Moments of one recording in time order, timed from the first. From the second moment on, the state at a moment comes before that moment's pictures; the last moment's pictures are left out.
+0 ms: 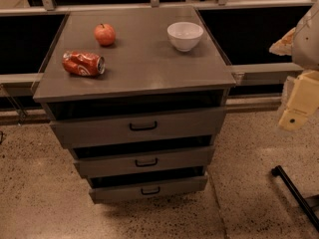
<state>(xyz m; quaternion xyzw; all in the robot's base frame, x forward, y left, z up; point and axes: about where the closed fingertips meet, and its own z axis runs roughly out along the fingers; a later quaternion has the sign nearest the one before) 0.438 -0.216 0.977 -0.60 0.78 -0.04 0.16</state>
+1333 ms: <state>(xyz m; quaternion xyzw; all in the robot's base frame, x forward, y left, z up) 0.434 -0.218 0.820 -0.58 0.79 0.08 0.19</state>
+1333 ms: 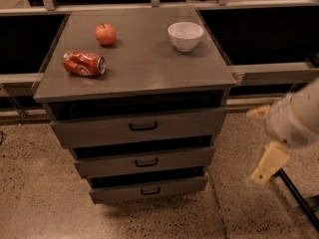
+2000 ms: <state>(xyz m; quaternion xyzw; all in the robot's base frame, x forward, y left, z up) 0.413 -0.208 0.772 -0.59 0.75 0.17 0.27</state>
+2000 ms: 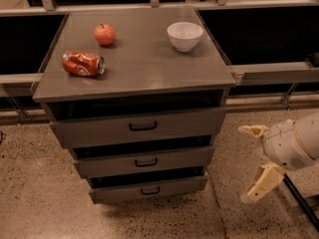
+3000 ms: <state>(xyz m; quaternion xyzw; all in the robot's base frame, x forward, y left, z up) 0.428 -0.200 0.635 -0.57 0.74 0.16 0.31</state>
